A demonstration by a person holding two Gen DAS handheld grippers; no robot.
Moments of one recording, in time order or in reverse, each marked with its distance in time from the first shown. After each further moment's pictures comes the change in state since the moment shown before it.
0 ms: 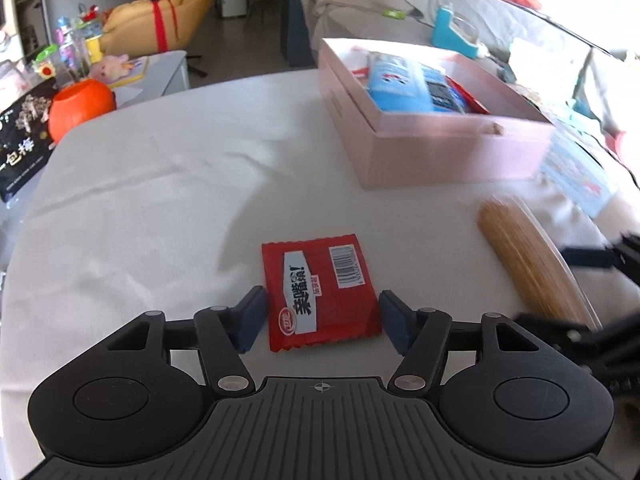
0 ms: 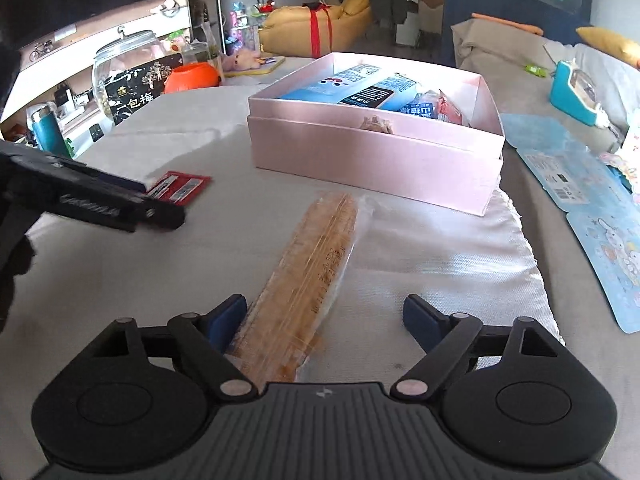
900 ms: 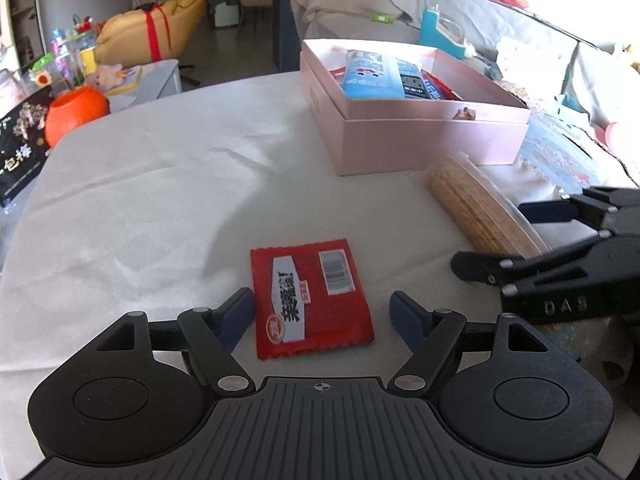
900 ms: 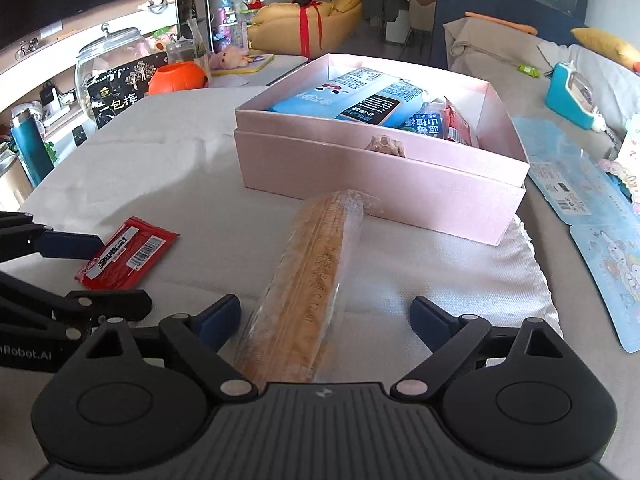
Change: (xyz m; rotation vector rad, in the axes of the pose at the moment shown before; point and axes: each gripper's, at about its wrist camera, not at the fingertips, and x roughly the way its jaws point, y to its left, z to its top) left arm -0.003 -0.010 -0.010 0.016 -0.026 -0.008; right arm 0.021 0.006 0.022 0.008 0.012 -0.049
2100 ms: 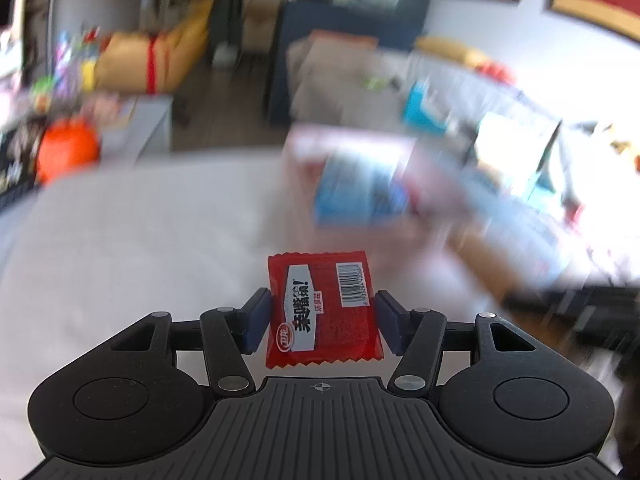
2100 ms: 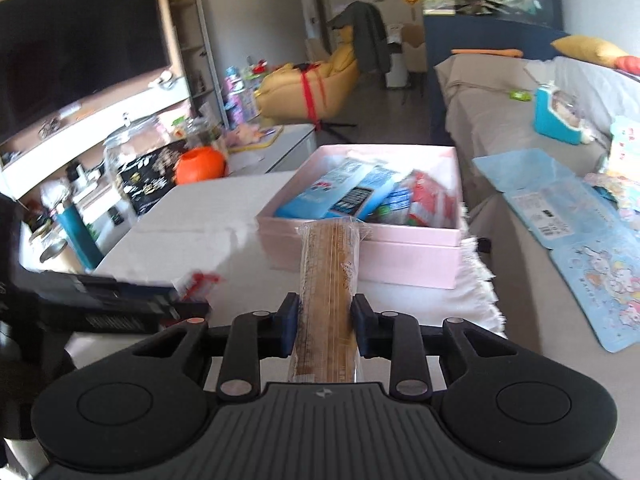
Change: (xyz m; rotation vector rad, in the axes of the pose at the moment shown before) left arm -0.049 -0.008 0.056 -0.094 -0.212 -0.102; right arm -0.089 -0.040 0.010 0.141 -0.179 0.086
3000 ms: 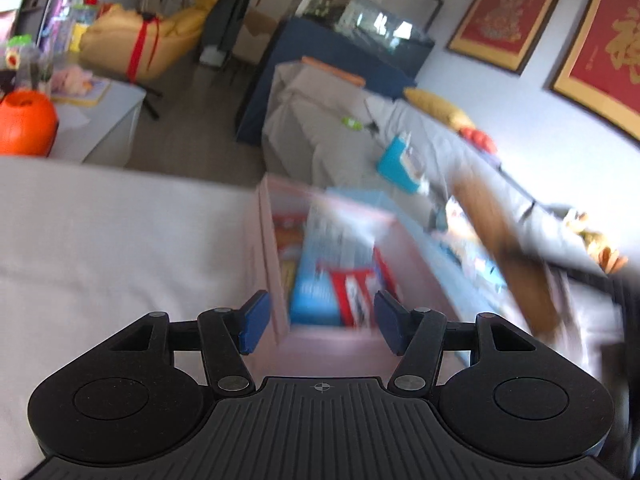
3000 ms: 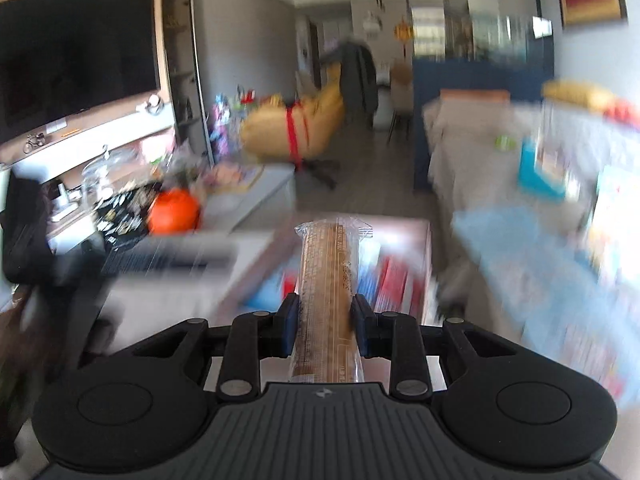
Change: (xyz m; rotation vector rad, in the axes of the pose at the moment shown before) left arm 0.059 0.033 0.024 -0.206 -0.026 -0.157; right arm 0.020 -0.005 0.092 -0.116 -0.153 -0.076
